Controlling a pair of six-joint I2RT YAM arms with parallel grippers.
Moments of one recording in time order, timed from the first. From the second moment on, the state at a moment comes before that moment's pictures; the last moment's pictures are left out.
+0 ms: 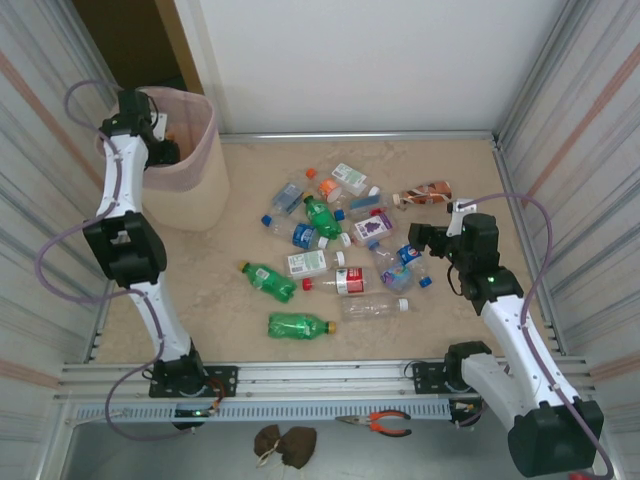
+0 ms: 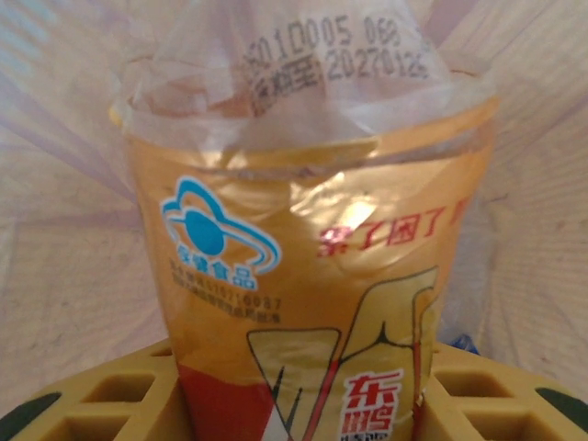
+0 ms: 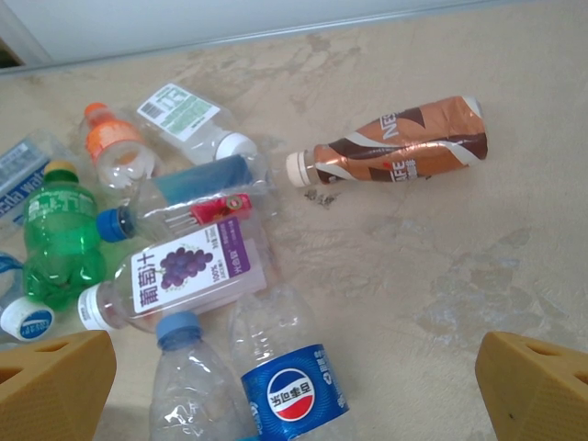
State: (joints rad) left arm 0.18 2.07 2.11 -1.06 -0.06 0.16; right arm 0.14 0.82 0.63 -0.32 -0.04 0.20
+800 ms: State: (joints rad) left arm 0.17 2.28 2.13 -1.21 0.14 0.13; right arm 0.14 0.83 0.63 -0.32 -0.02 0.20
